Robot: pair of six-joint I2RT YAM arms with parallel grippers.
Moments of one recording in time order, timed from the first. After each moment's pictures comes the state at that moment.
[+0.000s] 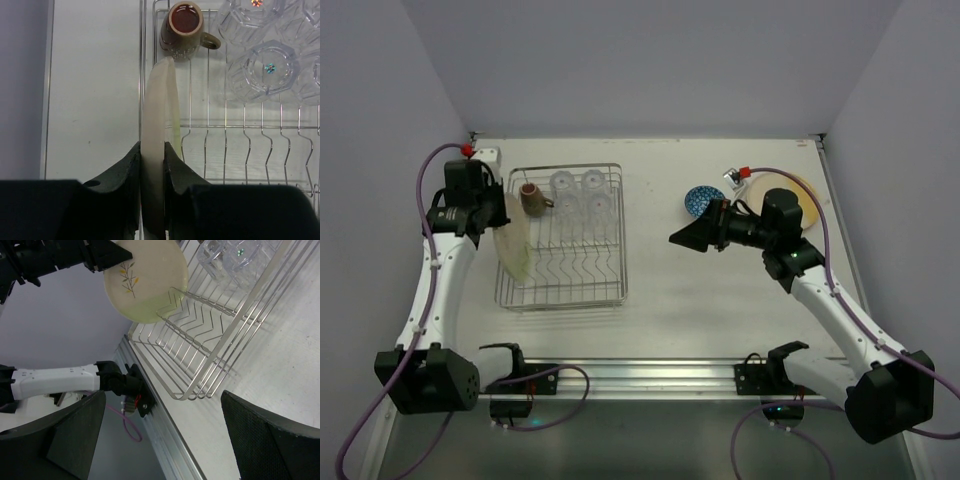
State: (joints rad) left arm 0.06 1.20 1.17 -0.73 -0.03 0.00; right arm 0.33 1.05 0.80 0.00 -0.80 0.70
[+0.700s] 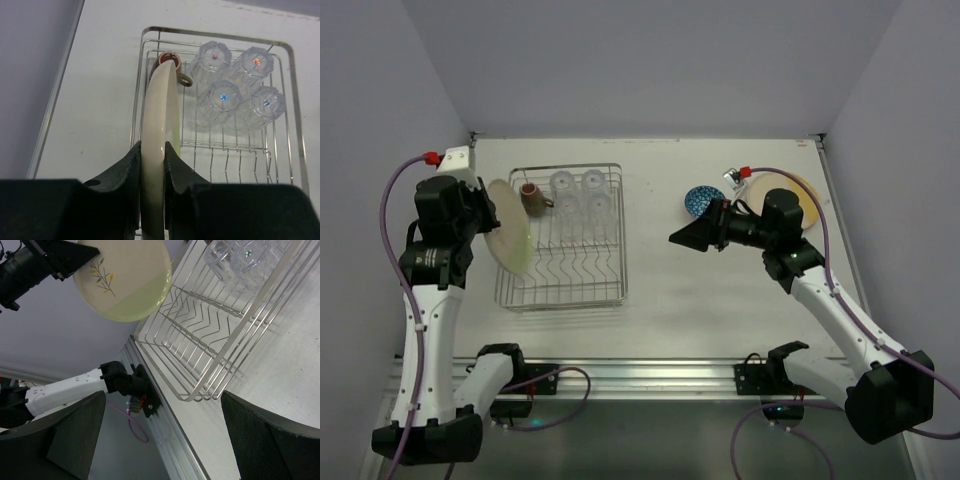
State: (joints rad) left arm 0.06 0.92 1.17 -0.73 -0.04 -0.11; right arm 0.33 1.05 0.79 0.02 -0.82 0.73
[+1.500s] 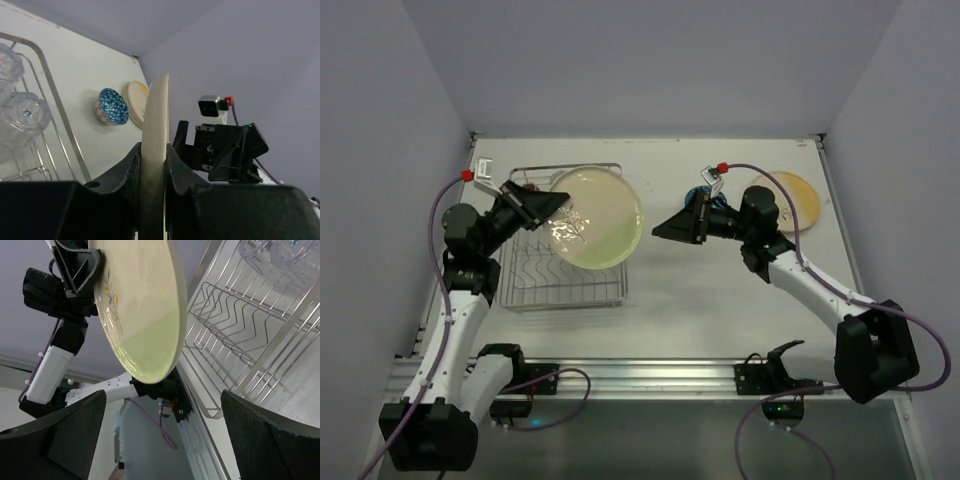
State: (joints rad) left arm 0.02 0.84 0.73 0.17 0.66 -0.98; right arm 0.39 1.24 0.76 0.39 -0.89 0.98
